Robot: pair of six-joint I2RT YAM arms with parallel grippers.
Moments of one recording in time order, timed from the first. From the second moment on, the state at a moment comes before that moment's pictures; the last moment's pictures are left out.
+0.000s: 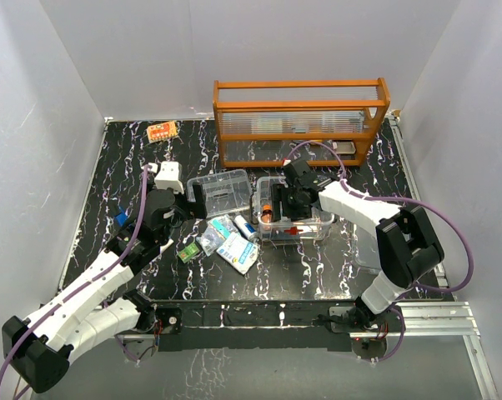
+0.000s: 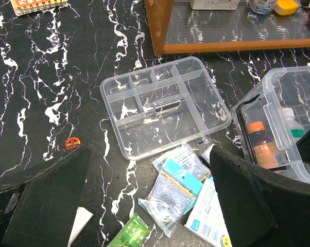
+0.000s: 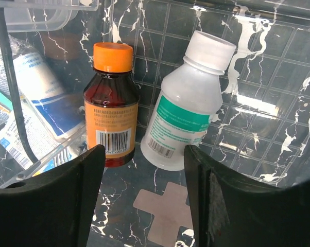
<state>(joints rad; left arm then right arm) -0.63 0.84 0.70 -0.23 -0.43 -0.26 0.54 1.62 1.10 -0.56 -0.09 0.44</state>
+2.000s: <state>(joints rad) -0.63 0.87 0.71 -0.23 -0.41 -0.27 0.53 1.61 1.07 -0.50 -0.11 0.51</state>
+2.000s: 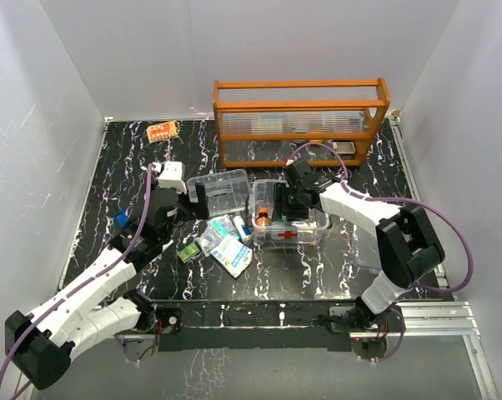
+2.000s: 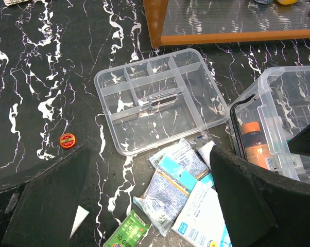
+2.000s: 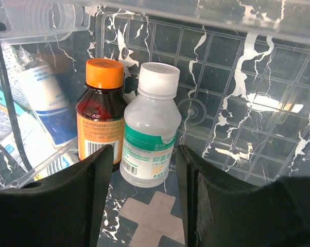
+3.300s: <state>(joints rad) -0.63 1.03 0.75 -0.58 -0.22 -0.70 0.54 1.40 1.09 -0.51 -0.09 0.58</state>
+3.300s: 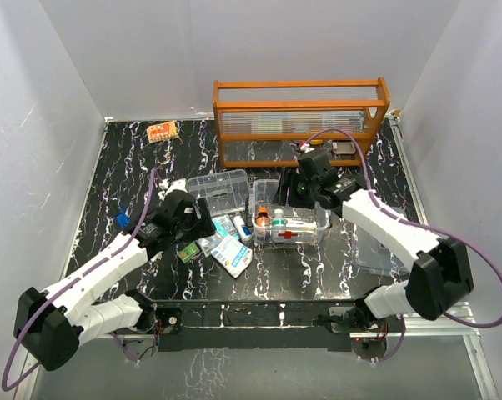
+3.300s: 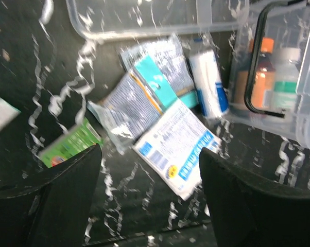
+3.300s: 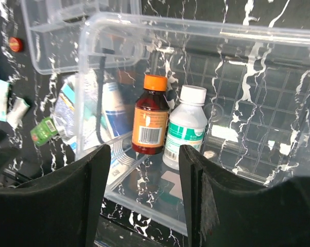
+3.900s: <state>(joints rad) -0.63 1.06 0.53 -0.45 0.08 -1.14 0.54 1.22 1.05 -0.50 -0.04 0.58</state>
